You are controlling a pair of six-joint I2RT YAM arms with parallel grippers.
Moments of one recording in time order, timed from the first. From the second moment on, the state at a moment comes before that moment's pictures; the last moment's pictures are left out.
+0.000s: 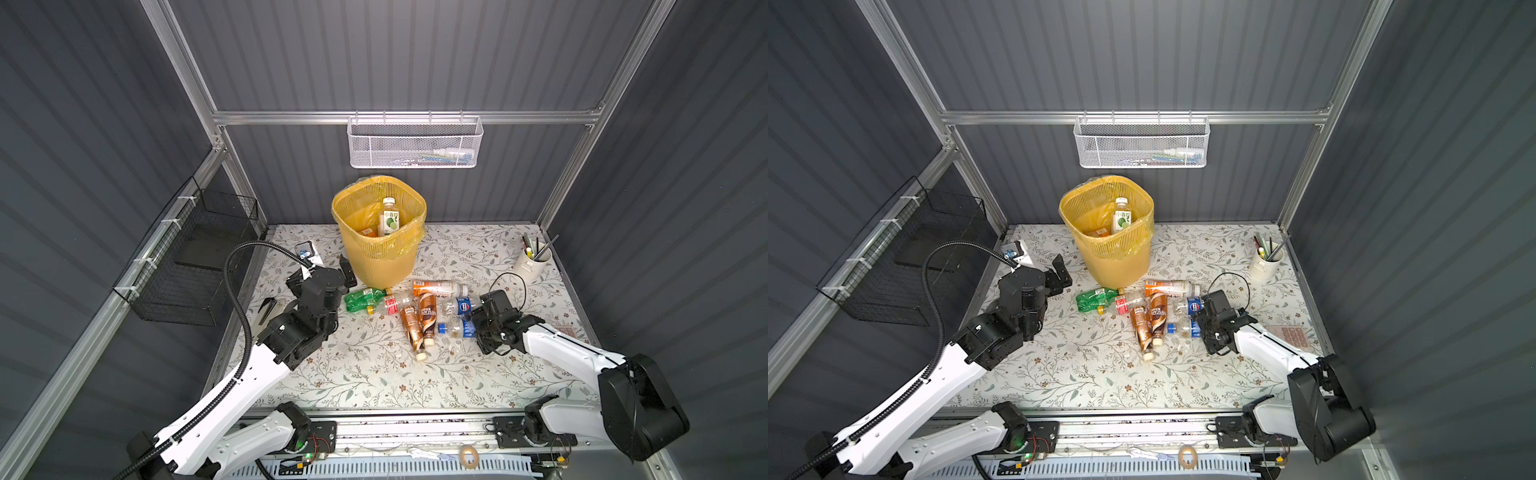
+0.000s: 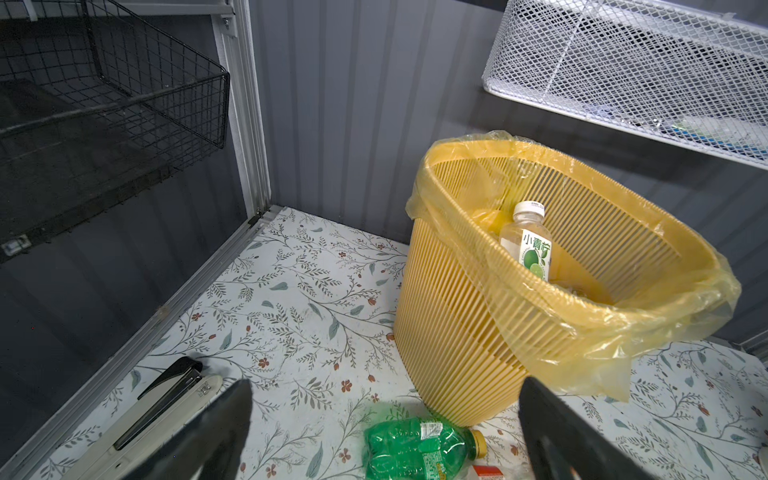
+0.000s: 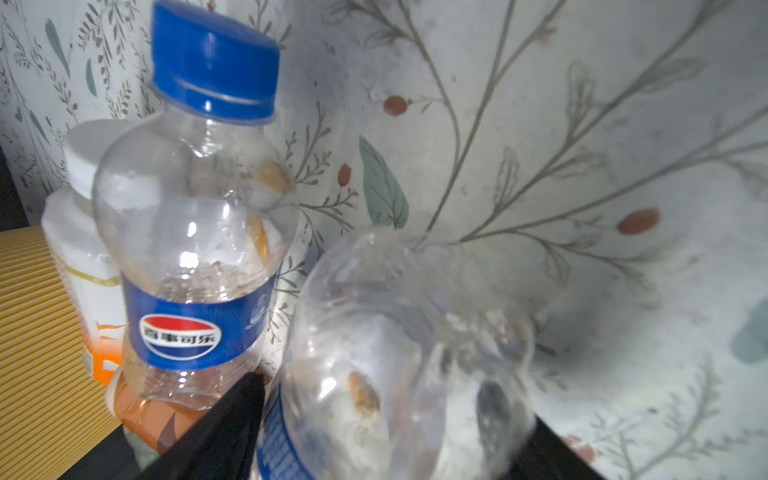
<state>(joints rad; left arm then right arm) -0.72 0.97 1.02 -0.40 -0.82 -0.45 0.39 1.30 0.59 -0.34 0.02 1.47</state>
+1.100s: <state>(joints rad) -0.58 1.04 0.77 -0.55 -0.79 -0.76 0.18 1.27 1.25 -0.08 -0.23 0.94</state>
